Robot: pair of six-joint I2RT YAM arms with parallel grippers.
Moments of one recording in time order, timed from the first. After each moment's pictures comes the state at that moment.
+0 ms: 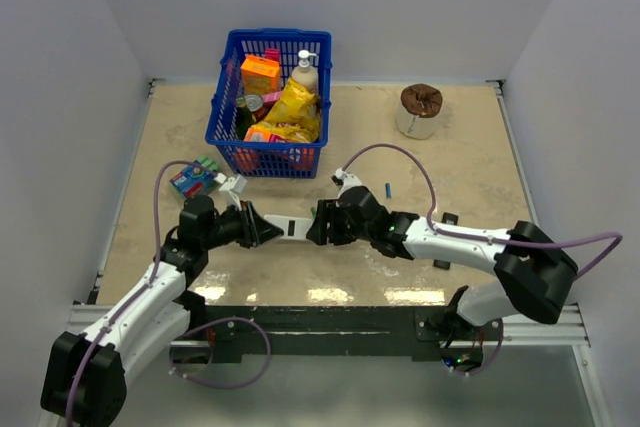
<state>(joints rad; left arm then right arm) -0.32 0.79 0.28 0.07 0.62 -0.60 0.94 1.40 0.72 0.02 0.01 0.78</state>
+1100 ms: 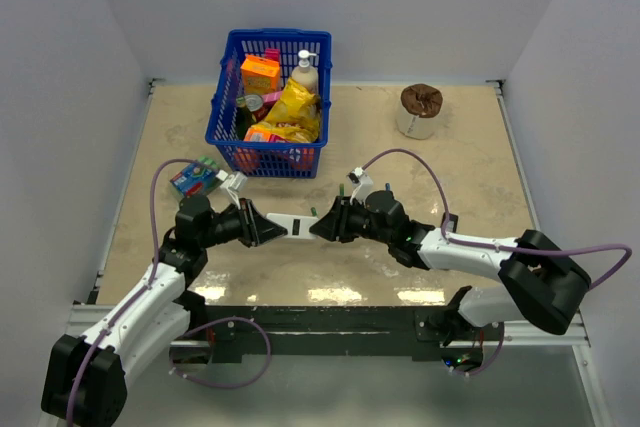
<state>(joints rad) -0.31 0.78 0.28 0.17 0.75 -0.66 0.86 1.34 0.52 0.43 -0.17 0.84</state>
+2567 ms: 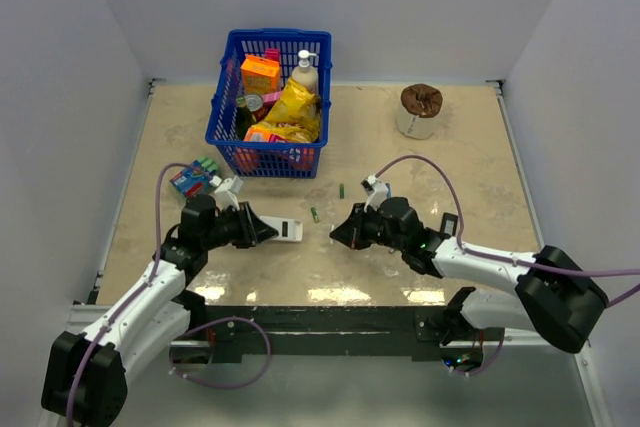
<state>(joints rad) -0.31 0.80 0.30 -0.05 0.52 -0.62 0.80 1.20 0.41 0.37 -0.17 0.75</state>
